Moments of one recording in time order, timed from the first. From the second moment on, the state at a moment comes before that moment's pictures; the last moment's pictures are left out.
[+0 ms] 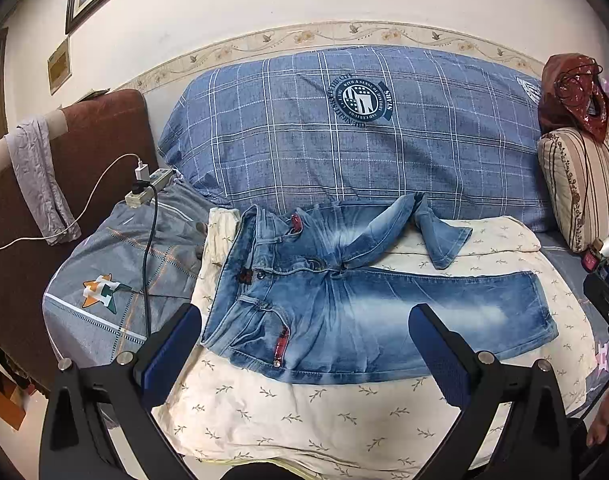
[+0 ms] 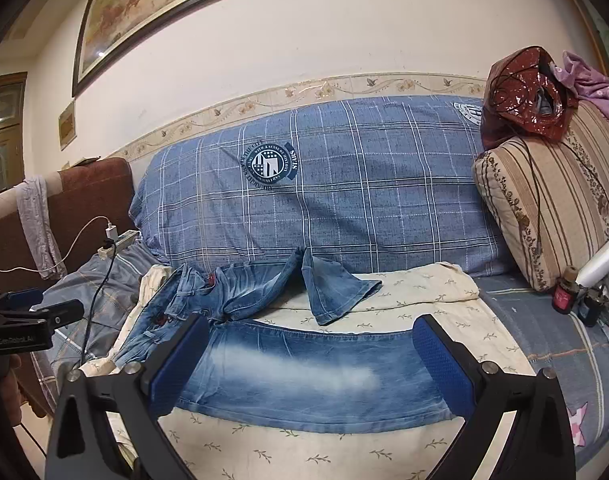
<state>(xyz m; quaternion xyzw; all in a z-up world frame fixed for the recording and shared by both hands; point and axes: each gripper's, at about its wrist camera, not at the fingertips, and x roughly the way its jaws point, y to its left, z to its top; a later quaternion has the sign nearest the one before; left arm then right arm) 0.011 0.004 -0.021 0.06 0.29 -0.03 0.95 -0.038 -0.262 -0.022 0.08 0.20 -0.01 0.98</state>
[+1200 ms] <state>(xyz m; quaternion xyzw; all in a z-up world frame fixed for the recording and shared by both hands) 0.014 0.006 -0.017 0.07 0.31 -0.03 0.95 -0.036 -0.259 -0.023 0.07 0.21 -0.01 0.98</state>
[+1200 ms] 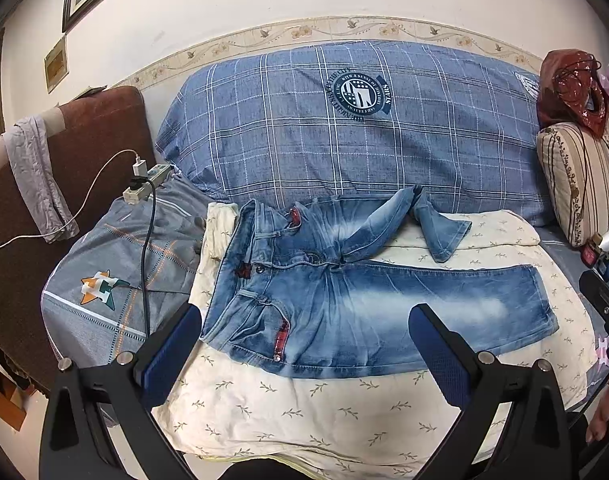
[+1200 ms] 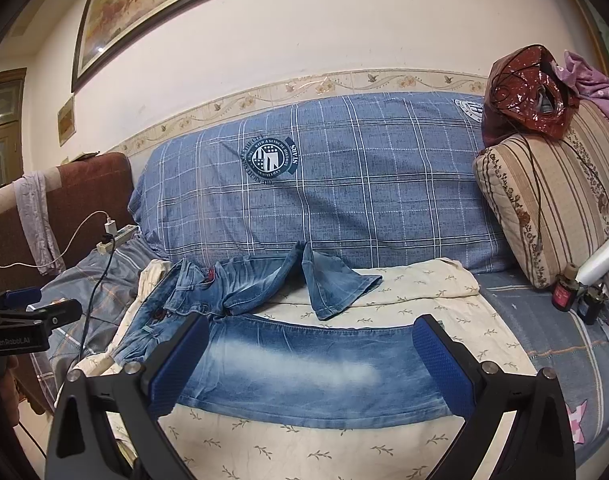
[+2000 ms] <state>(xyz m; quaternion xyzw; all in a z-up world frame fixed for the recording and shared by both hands) 0.032 0.012 -0.036 0.07 0.33 -0.03 0.94 -0.024 -0.263 -0.036 0.07 0.23 -0.02 0.97</state>
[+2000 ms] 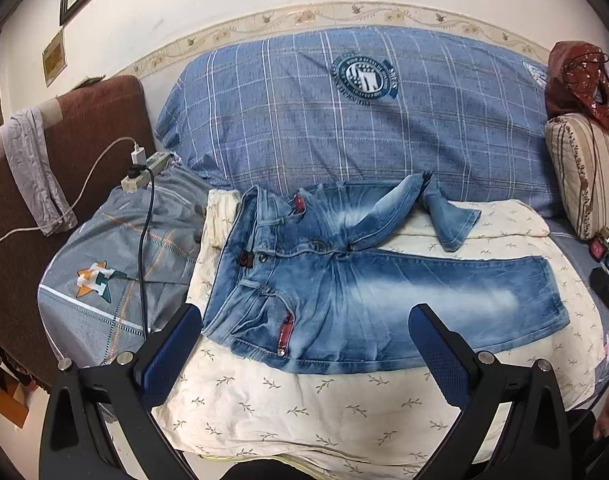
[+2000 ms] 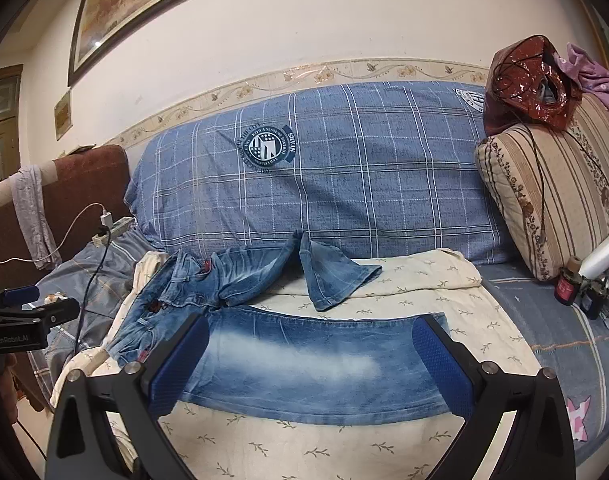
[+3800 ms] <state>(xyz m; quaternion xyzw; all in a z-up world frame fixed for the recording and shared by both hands) 0.159 0.164 -0.201 -0.18 0.50 0.00 0.85 0.042 -0.427 -0.203 0.41 0.40 -0.05 0.82</state>
